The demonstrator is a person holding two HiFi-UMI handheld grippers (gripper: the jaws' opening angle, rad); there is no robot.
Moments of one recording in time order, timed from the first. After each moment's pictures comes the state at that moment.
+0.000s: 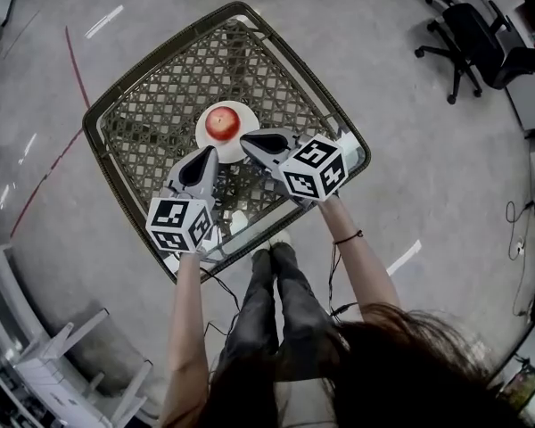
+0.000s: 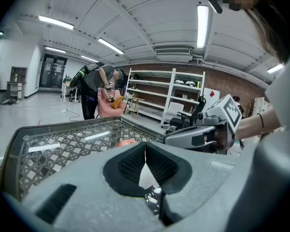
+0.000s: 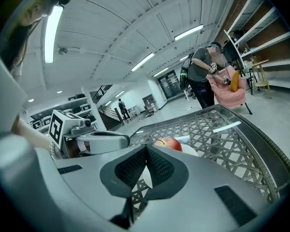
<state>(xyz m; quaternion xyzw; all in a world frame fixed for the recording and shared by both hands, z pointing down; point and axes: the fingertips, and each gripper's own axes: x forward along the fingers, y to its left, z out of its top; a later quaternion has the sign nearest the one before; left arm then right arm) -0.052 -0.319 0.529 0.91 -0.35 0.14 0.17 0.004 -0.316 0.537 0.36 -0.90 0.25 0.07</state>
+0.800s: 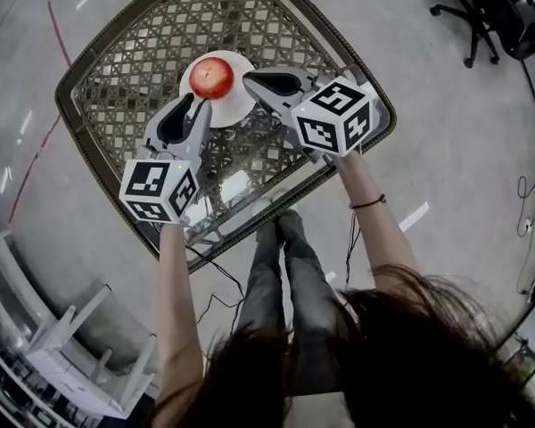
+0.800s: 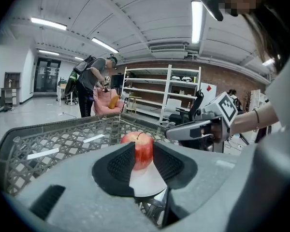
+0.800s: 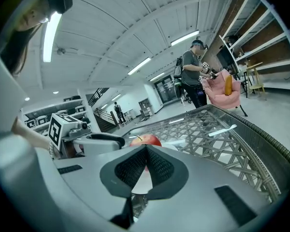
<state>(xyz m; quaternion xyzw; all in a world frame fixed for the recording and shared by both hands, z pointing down) -0.047 -0.347 0.572 0.92 -0.34 0.16 0.14 0.029 -0.350 0.575 0.38 -0.89 0.24 0.06</state>
